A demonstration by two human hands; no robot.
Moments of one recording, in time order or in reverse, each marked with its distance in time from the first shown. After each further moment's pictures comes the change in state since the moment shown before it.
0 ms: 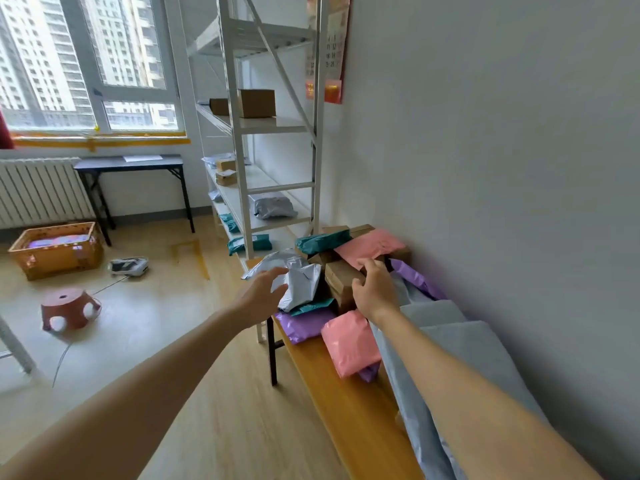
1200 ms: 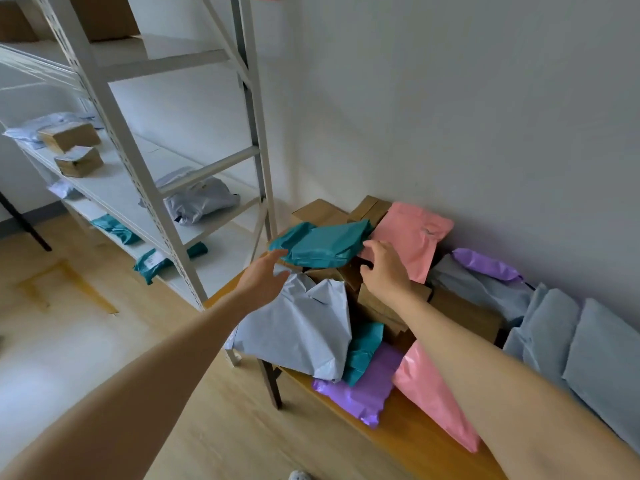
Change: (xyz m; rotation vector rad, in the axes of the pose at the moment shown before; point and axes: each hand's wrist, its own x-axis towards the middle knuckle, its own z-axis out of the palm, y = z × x) left_hand 0.413 -0.204 0.022 0.014 -0.375 0.232; right_hand 0.286 0.020 0.233 -0.131 0.106 0.390
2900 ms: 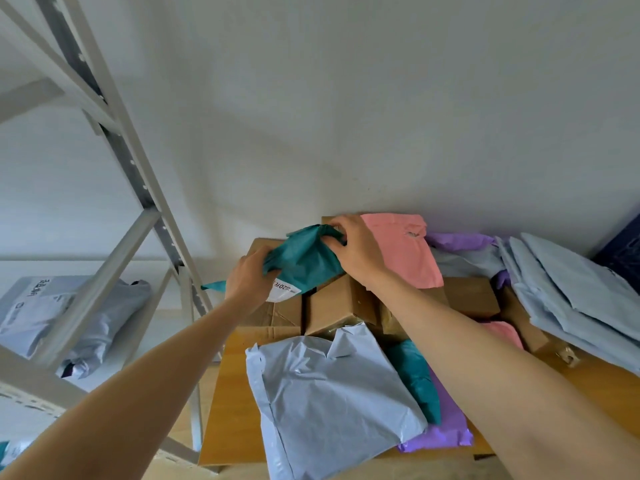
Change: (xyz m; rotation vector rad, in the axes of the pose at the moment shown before) left_hand 0.255 -0.050 -0.036 -0.030 -0.188 0.473; right_hand 0.152 -0.093 0.053 0.036 0.434 0.269
